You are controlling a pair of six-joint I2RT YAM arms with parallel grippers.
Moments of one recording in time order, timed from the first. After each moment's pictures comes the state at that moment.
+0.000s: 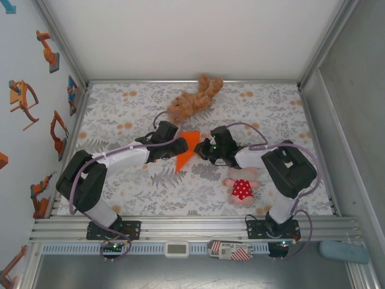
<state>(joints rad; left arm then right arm) -0.74 1.60 0.93 -0.22 -0.01 -0.85 0.61 1.74 0.78 0.31 -0.42 1.20</state>
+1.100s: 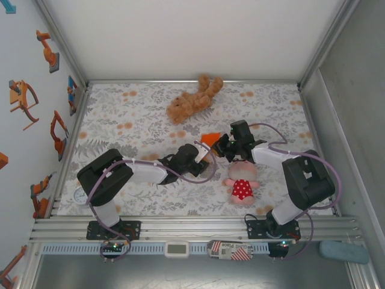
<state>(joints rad) -1.00 1.77 0.79 0.30 -0.14 -0.03 0.44 1.59 0.79 -0.04 -0.48 1.24</state>
